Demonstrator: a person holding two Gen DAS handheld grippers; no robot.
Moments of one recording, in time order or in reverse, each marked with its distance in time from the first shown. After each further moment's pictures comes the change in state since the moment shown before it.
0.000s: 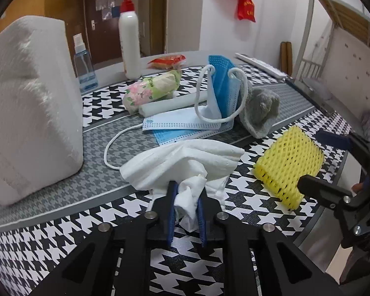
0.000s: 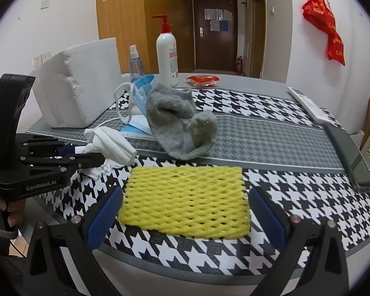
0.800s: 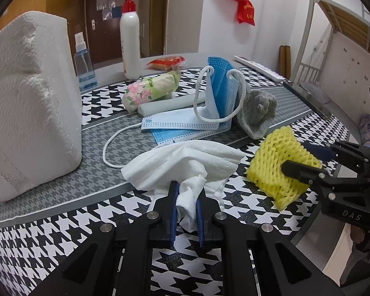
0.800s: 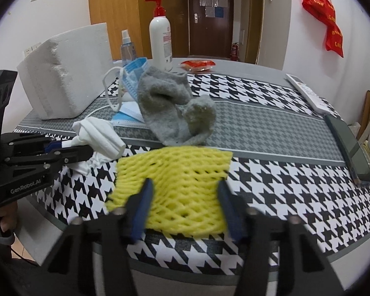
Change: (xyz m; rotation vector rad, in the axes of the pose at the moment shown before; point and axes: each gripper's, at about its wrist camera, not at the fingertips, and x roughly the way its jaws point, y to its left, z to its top) left arm -0.002 0.001 -0.001 -0.016 -0.010 -0.021; right arm 0.011 0.000 0.001 0.008 0.089 -0.034
